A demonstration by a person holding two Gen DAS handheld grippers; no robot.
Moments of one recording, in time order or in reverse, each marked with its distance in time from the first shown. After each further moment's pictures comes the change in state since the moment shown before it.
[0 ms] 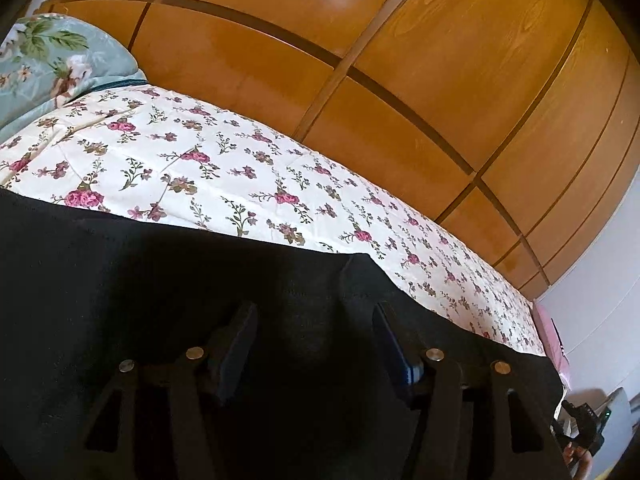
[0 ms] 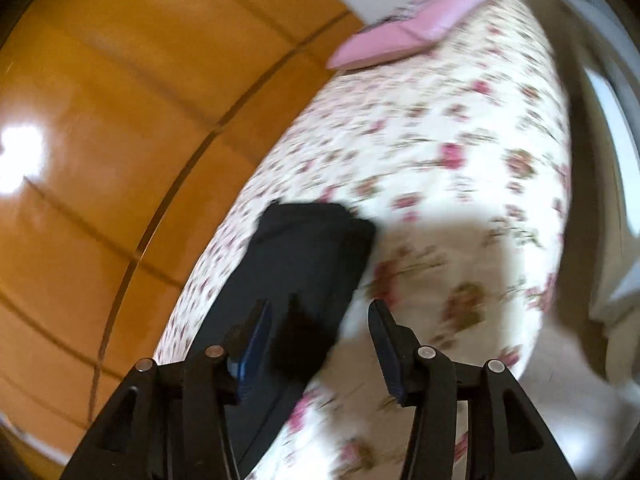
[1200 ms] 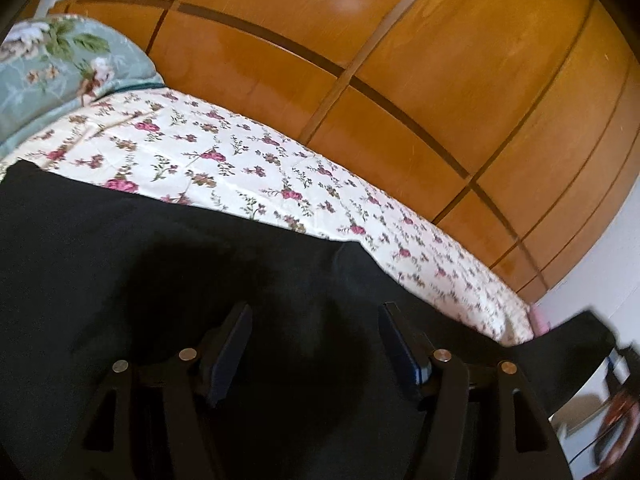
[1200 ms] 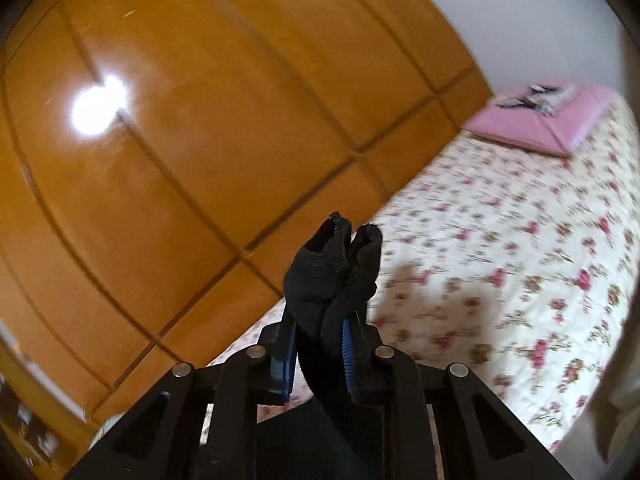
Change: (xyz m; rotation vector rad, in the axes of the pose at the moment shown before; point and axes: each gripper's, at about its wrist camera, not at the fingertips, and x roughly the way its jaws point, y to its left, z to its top) left arm -0.041 -0.005 -0.015 -0.013 -0.009 0.021; right arm -0.068 0.186 -0.005 -0.334 -0.062 0.229
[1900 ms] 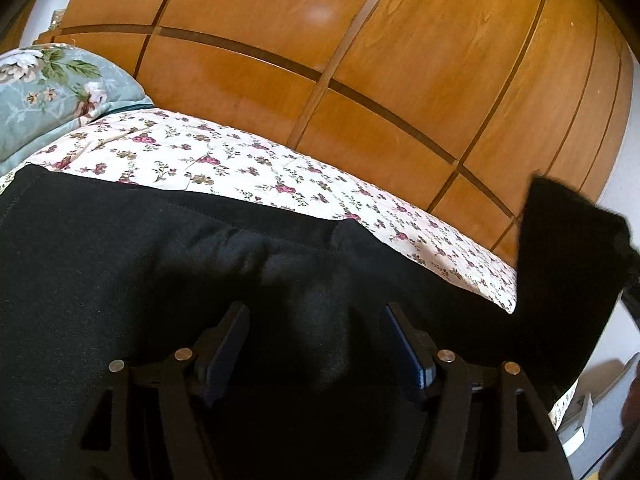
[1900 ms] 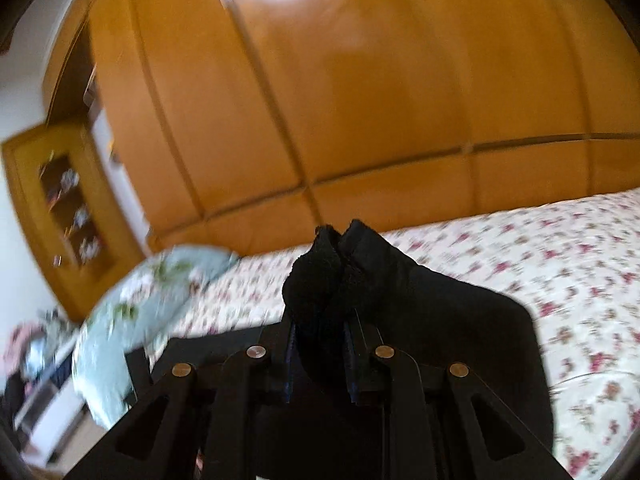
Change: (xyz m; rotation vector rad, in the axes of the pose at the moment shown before) left arm -0.008 0.001 -0.027 0.109 -0.054 -0.010; right arm 0.037 0.203 -0.165 -0.527 0.340 0.406
